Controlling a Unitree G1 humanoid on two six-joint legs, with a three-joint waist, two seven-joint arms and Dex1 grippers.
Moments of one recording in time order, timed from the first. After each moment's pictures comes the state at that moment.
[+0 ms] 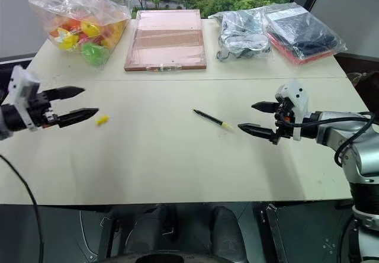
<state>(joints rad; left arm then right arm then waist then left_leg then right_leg) -0.36 0.96 0.28 0.03 -0.56 0.49 -1.14 -0.33 -0.93 -0.16 -0.18 0.58 0.71 1.01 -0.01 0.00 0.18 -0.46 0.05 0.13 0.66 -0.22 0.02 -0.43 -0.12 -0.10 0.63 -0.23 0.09</state>
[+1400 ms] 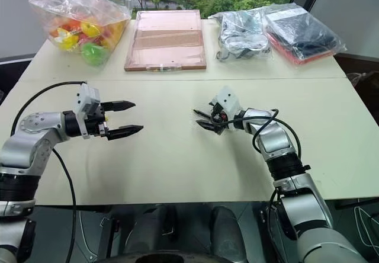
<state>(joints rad) -0.39 0.74 0.06 -0.01 -0.47 0.41 -1.12 -0.62 -0.46 0.19 0.29 0.14 0.37 0.83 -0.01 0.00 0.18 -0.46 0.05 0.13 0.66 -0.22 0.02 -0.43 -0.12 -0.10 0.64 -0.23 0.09</state>
